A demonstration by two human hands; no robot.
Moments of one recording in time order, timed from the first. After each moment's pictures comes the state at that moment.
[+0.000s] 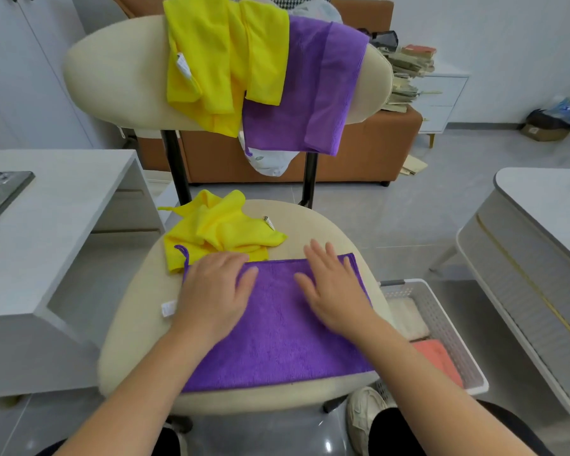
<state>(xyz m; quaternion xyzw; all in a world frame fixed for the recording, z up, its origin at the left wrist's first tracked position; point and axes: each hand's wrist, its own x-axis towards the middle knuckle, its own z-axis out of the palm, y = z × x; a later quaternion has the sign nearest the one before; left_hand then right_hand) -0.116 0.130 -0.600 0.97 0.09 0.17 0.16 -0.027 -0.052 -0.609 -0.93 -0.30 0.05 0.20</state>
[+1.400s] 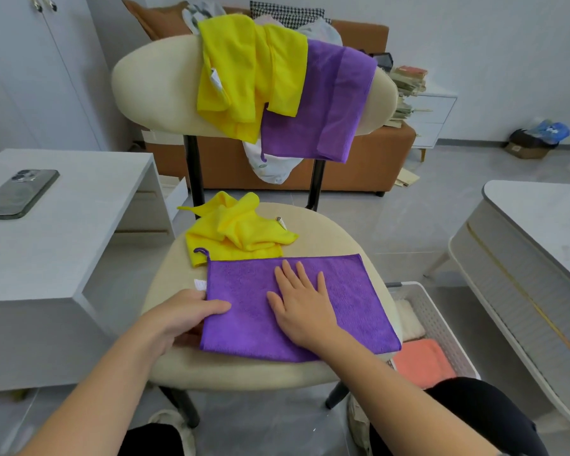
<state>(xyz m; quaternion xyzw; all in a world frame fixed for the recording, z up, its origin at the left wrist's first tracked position) -0.179 0.175 -0.577 0.71 0.31 -0.13 0.62 -0.087 0.002 -0.619 -0.94 -0.31 0.08 0.10</state>
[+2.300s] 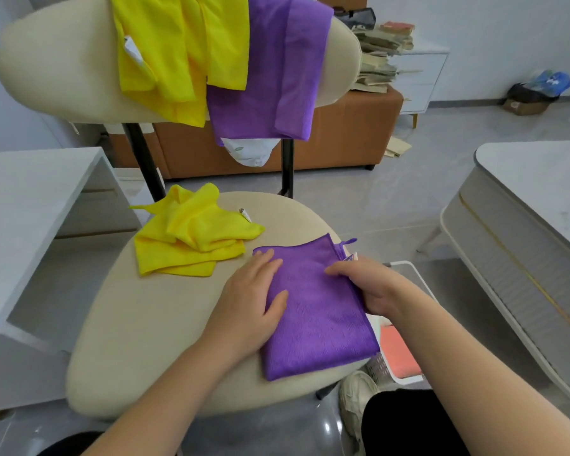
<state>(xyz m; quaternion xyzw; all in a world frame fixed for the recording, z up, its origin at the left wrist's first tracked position) -0.101 0.069 -0.616 0.95 -0.01 0.11 0.28 -0.001 -0.107 -0.585 -0.68 0.06 0.38 0.63</state>
